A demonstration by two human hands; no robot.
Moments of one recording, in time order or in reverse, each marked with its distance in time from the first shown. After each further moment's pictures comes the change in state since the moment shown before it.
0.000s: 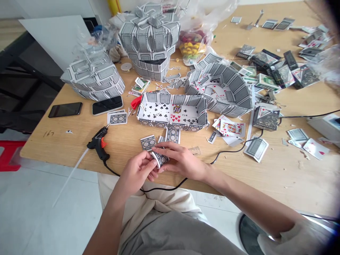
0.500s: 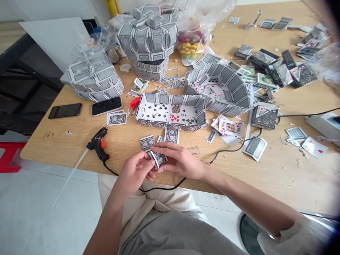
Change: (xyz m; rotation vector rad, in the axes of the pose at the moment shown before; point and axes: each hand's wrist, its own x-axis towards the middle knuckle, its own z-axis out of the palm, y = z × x) left_hand -0.005 0.007 0.000 0.034 0.065 0.013; right_hand 0.002 -0.004 -0.001 0.040 0.011 -0.003
